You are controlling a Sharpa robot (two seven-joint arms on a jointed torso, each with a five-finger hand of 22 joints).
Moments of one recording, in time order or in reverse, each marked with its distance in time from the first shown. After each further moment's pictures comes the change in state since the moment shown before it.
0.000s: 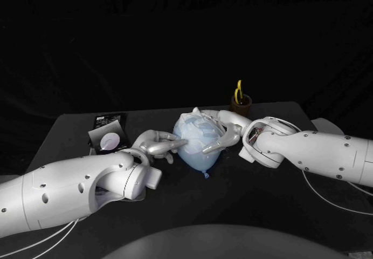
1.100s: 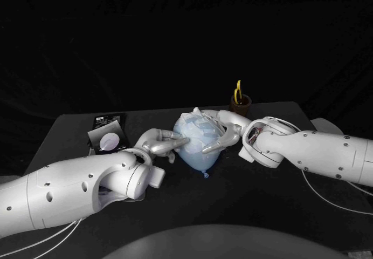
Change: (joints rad) left arm 0.000 0.022 0.000 -0.011 0.025 0.007 0.053; left_hand 0.062 0.063 -0.015 0.029 -0.044 0.104 -0.029 -0.008 -0.043 0.067 -0.030 0.005 -0.007 0.011 -0.019 0.031 0.100 -0.001 0.075 -0.019 0.070 0.106; right arm 0.000 -0.001 0.000 0.000 0.001 -0.002 -0.003; right_hand 0.000 0.000 0.000 0.000 0.000 0.000 0.000 0.000 0.001 0.004 0.000 0.001 0.001 0.000 0.000 0.000 0.000 0.000 0.000 0.000 0.000 0.000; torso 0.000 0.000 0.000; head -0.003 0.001
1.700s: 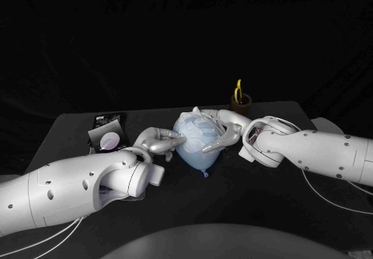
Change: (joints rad) left arm 0.000 0.003 0.001 -0.006 0.013 -0.045 -0.004; left_hand 0.068 0.067 0.131 -0.020 -0.044 0.092 -0.035 0.077 0.013 0.107 -0.008 0.094 0.180 0.000 -0.032 0.008 0.000 -0.001 0.052 -0.028 0.061 0.081; right arm 0.000 -0.001 0.000 0.002 0.000 0.000 0.000; right_hand 0.000 0.000 0.000 0.000 0.000 0.004 -0.004 0.000 0.001 -0.001 0.000 0.000 0.000 0.000 0.000 0.000 0.000 0.000 0.000 0.000 0.000 0.000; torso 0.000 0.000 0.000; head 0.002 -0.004
